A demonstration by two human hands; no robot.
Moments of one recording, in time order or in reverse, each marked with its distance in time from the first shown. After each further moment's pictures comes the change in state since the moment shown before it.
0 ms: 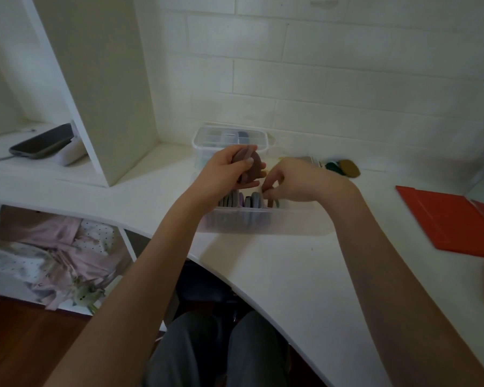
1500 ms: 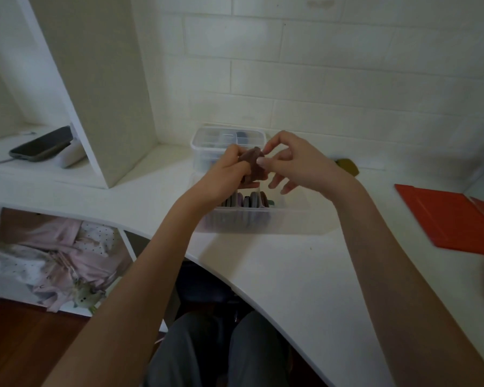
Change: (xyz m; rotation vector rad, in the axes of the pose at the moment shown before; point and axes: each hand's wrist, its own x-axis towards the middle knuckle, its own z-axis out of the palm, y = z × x) left_hand -0.007 0.011 0.007 0.154 -0.094 -0.031; right_hand 0.001 0.013 -0.002 0.654 0.232 -0.050
